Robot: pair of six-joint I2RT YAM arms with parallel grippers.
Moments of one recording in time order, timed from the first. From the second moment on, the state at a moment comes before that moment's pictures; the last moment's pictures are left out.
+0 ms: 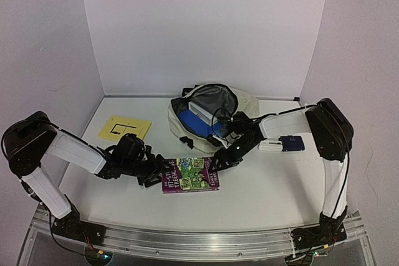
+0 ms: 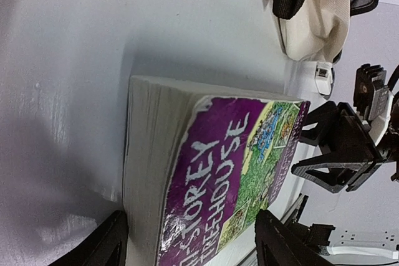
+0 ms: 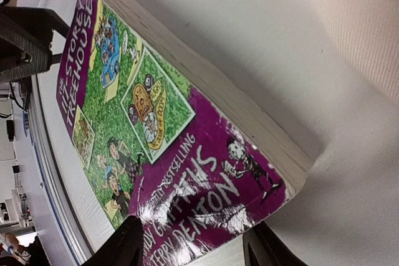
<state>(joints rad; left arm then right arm) -0.76 1.60 0.55 0.32 0.30 -1.21 0.65 2.08 1.33 -0.45 -0.68 0.03</state>
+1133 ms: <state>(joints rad) -0.75 1.42 0.44 0.43 0.33 -1.12 0.67 1.83 1.43 -0.50 -0.80 0.16</state>
